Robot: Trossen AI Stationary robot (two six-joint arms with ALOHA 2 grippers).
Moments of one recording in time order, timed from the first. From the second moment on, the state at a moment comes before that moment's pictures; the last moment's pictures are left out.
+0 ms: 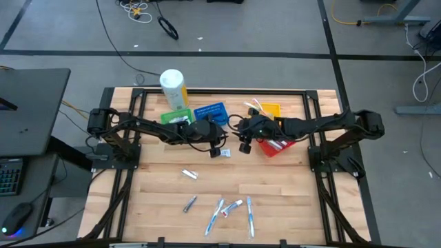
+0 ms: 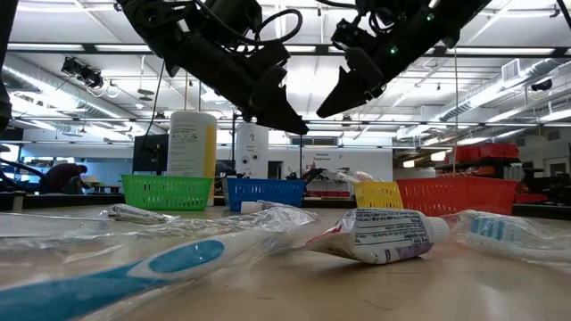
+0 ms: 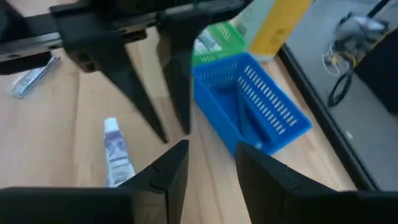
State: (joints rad) left arm 0.07 1.66 0.89 0.29 -0.23 0.04; right arm -0.08 1.46 0.91 -0.08 0.25 -0.09
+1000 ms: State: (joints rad) left arm 0.02 1.74 0.89 -0.11 -0.03 0.06; right arm -0.12 1.46 0.83 -0.04 0.25 -0.09
